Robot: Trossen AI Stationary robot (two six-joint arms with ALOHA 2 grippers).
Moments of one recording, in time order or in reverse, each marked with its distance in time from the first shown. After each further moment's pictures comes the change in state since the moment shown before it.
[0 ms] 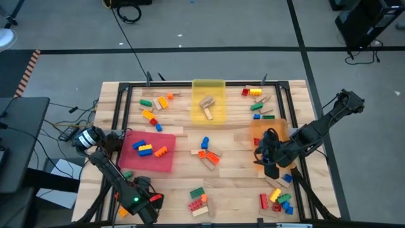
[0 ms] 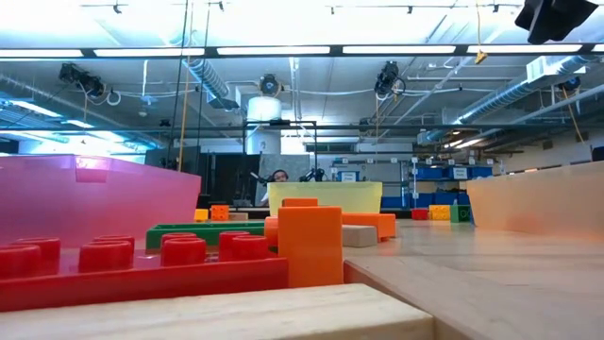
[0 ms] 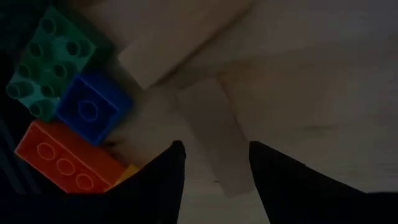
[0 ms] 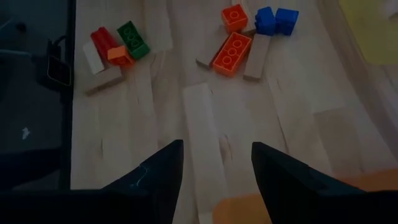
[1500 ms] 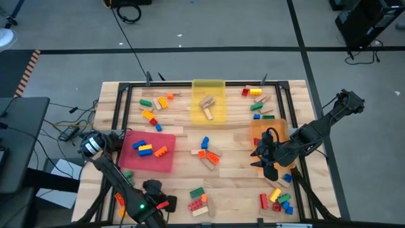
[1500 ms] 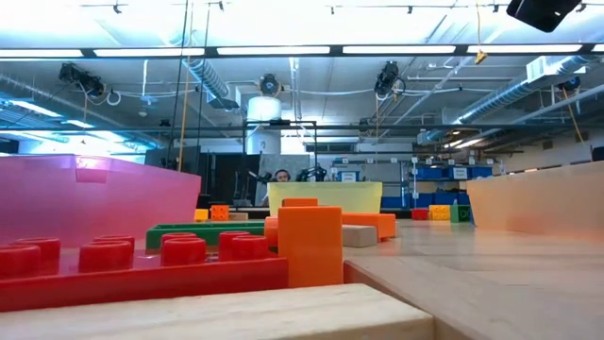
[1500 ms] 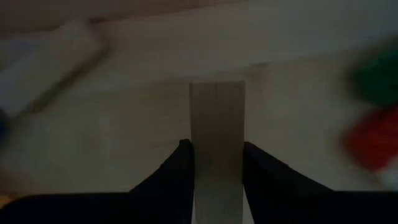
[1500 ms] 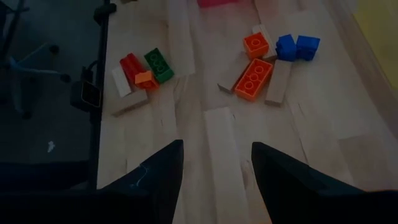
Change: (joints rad) left arm 0.030 0.106 0.270 -0.103 -0.357 0.006; right arm 0.000 0.000 0.000 0.119 -0.006 -0.036
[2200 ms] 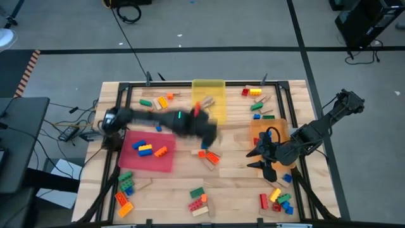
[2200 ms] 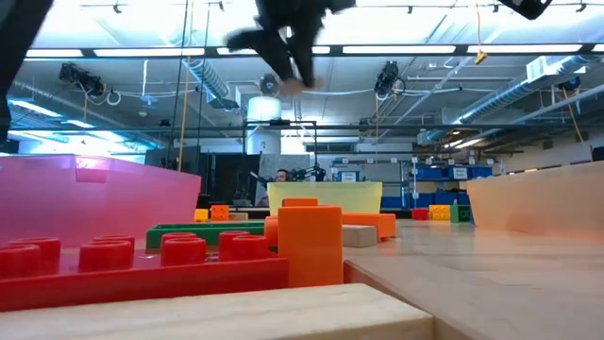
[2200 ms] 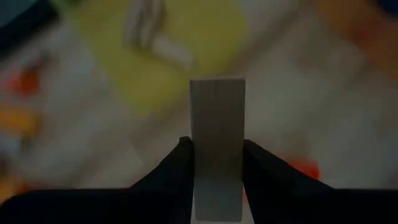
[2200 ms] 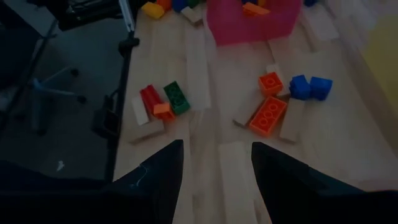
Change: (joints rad) left arm 0.825 -0.006 0.447 -0.113 -0.144 1.433; right arm -0.005 -0.001 0.000 0.124 0.041 -0.069
